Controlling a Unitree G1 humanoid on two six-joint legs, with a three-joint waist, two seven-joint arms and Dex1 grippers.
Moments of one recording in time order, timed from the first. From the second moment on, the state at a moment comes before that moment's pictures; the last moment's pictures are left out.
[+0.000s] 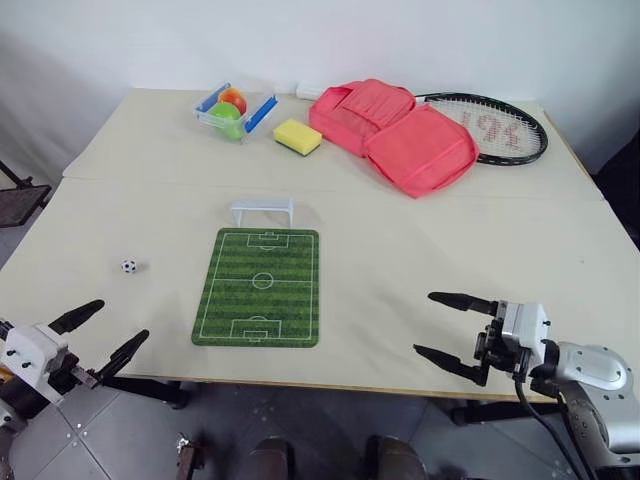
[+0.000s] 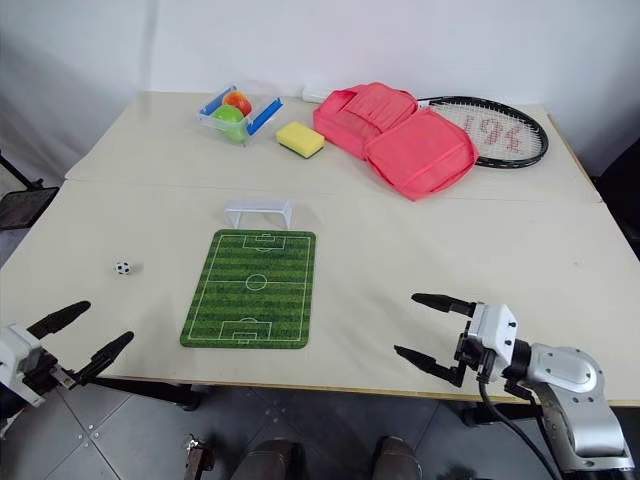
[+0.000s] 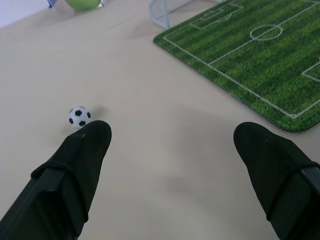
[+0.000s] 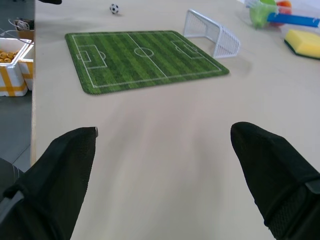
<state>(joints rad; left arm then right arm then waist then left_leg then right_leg) 0.29 0.68 0.60 0.08 -0.42 -0.17 -0.87 0.06 -0.67 -0.16 -0.15 0.49 -0.12 1.14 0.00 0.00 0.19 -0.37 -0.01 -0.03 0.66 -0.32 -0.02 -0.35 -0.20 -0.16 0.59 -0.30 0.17</state>
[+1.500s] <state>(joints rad) -0.28 0.62 0.51 0.48 -0.41 0.14 -0.43 -0.10 -0.44 -0.04 -0.25 0.57 -0.08 1.10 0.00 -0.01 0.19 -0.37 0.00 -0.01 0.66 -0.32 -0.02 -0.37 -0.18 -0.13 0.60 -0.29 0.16</state>
